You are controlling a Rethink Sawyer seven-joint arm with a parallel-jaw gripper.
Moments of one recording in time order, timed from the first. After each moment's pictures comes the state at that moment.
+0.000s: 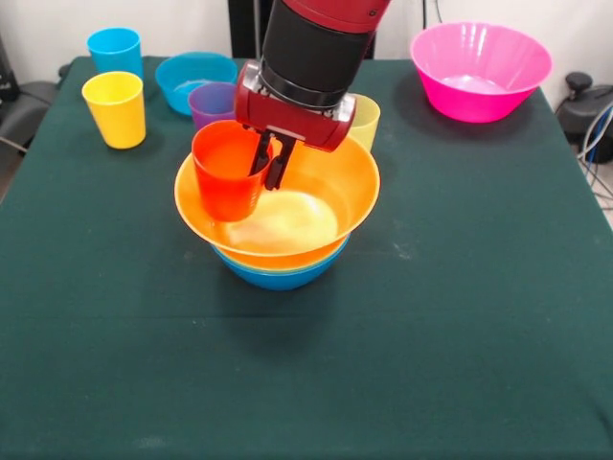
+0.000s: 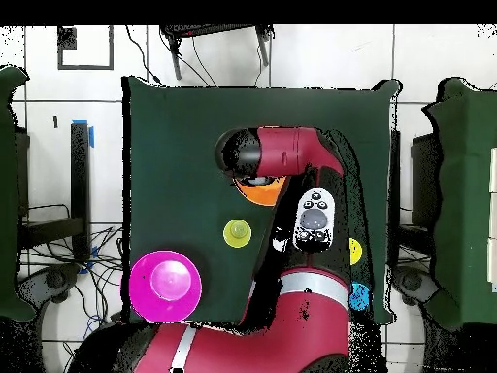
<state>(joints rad) -0.14 -0.45 -0.12 1.23 -0.25 0.74 1.89</state>
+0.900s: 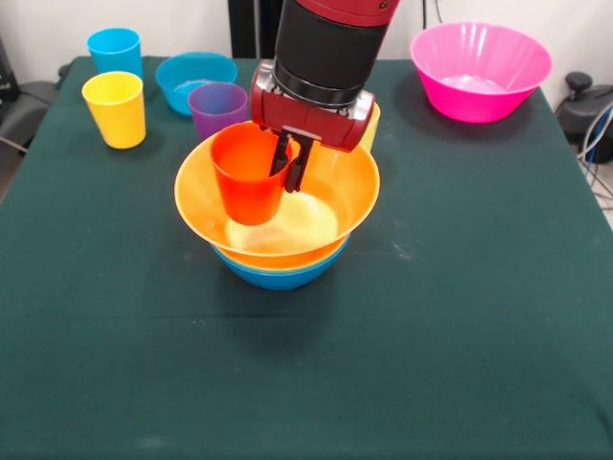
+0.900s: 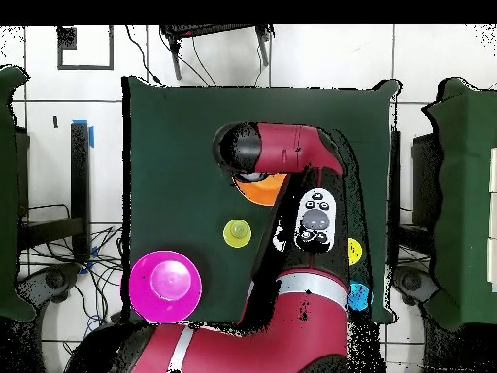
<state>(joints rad) -0.13 -0.45 -0.12 1.23 -0.14 0.74 1.89</state>
